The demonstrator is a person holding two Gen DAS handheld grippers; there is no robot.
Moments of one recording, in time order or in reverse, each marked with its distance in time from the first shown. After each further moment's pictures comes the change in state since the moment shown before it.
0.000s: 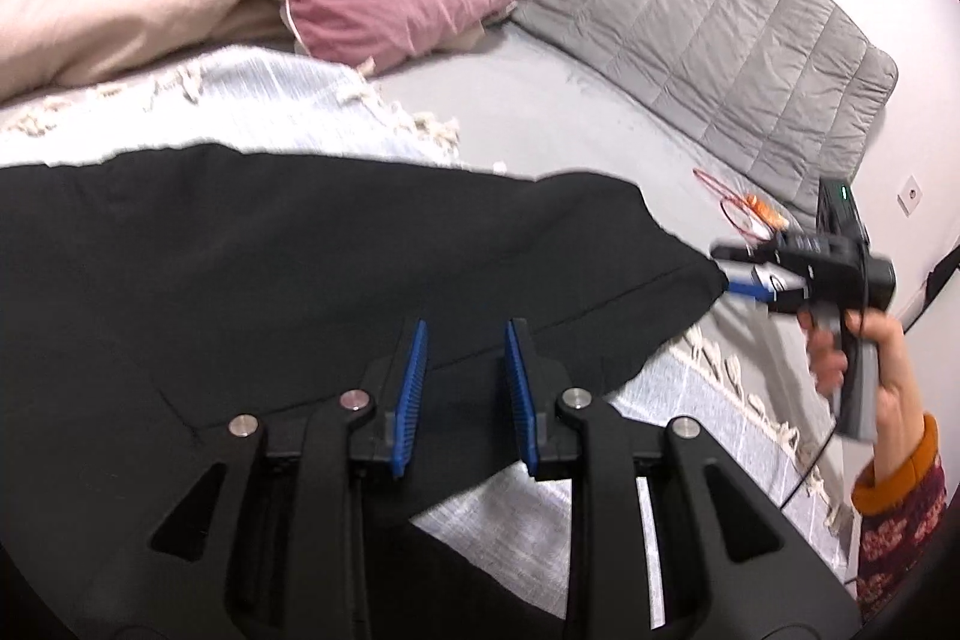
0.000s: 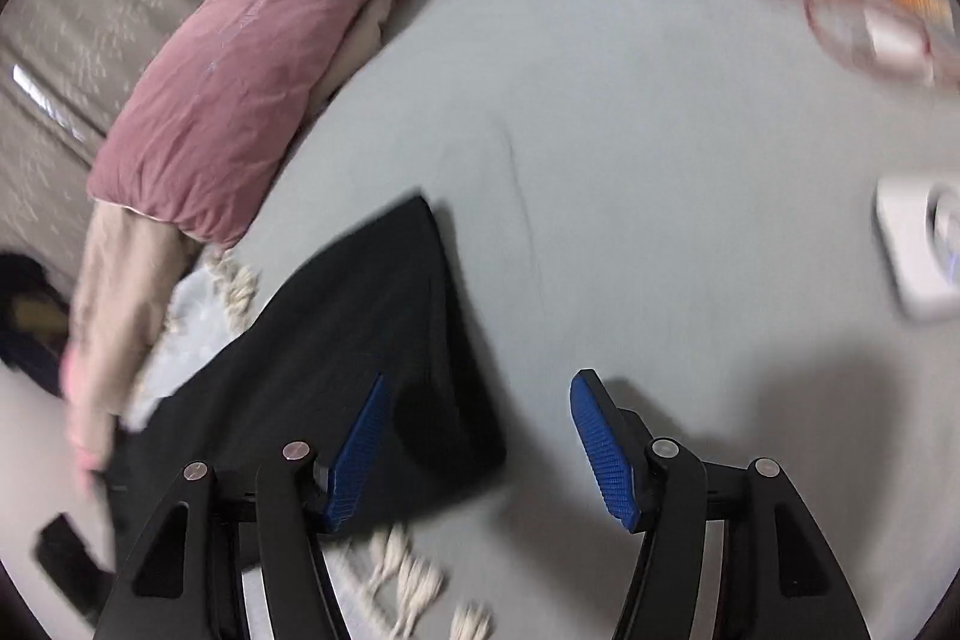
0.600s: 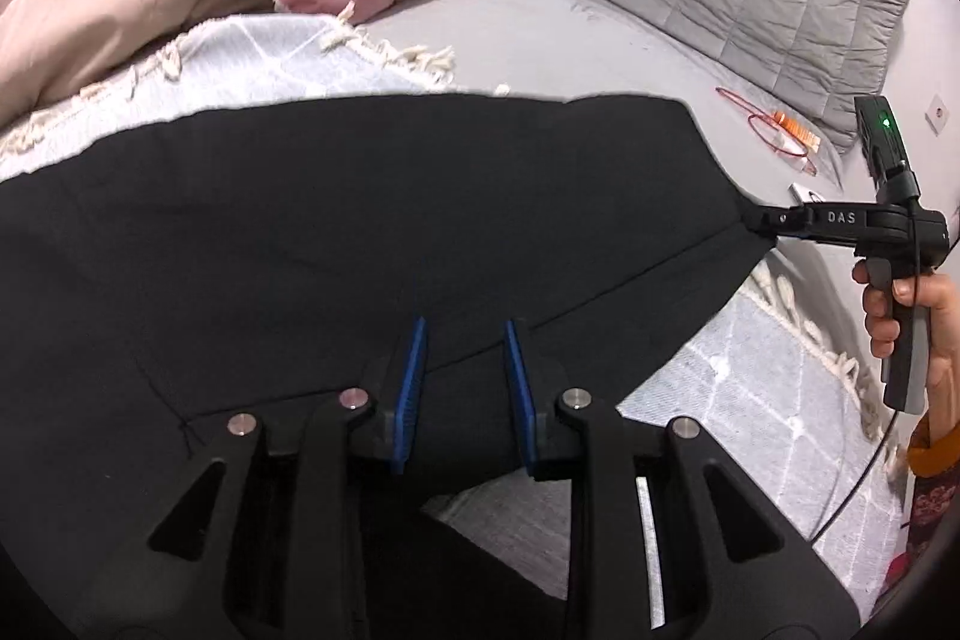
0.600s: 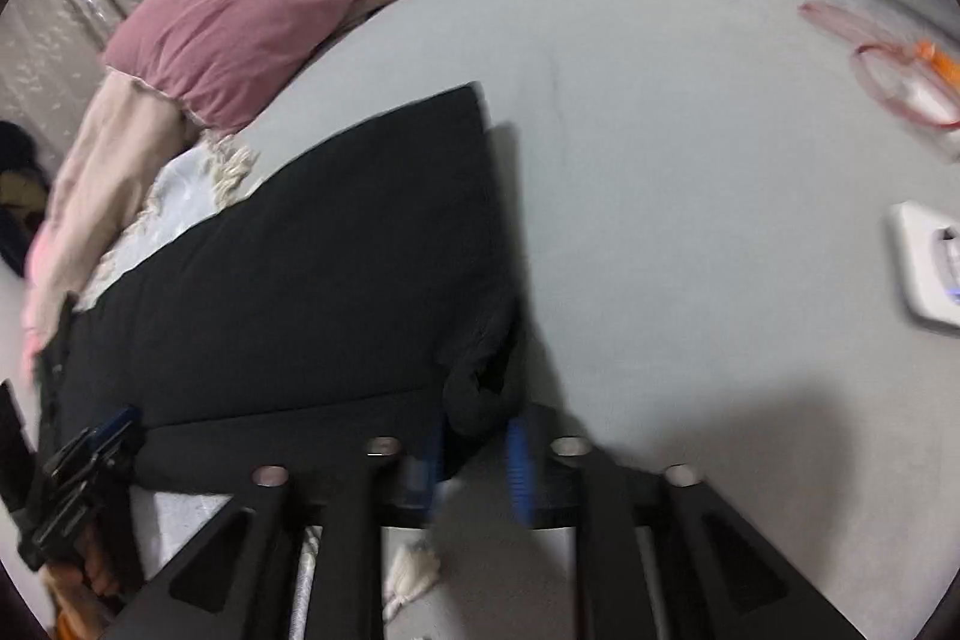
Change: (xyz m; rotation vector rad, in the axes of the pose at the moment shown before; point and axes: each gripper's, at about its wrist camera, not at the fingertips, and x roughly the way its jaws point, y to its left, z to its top) left arm 0.034 -0.013 -0.009 0.117 0.138 0.078; right arm 0.010 0.026 -0.030 -0.256 0.018 -0.189
